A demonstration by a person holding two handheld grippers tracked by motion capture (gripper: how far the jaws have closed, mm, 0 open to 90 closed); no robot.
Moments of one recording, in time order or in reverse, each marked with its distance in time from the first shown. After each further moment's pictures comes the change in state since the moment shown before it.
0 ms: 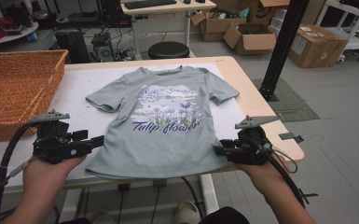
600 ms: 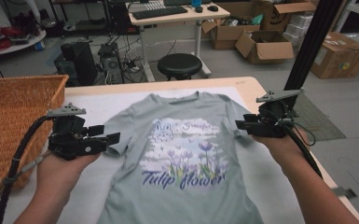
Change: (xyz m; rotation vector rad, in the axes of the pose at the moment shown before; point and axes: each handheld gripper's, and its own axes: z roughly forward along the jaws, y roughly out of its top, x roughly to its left) left arm 0.060 0.100 0.084 -0.015 -0.051 0.060; right arm -0.136 0.129 0.087 -0.031 -0.142 -0.025
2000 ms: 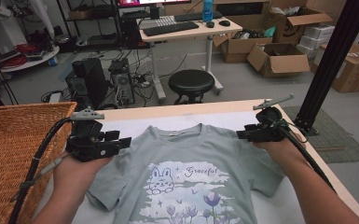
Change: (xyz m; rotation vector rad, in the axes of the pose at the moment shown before) left arm 0.057 0.070 0.055 0.034 0.029 0.080; right arm -0.054 0.055 0.109 0.087 0.063 0.029
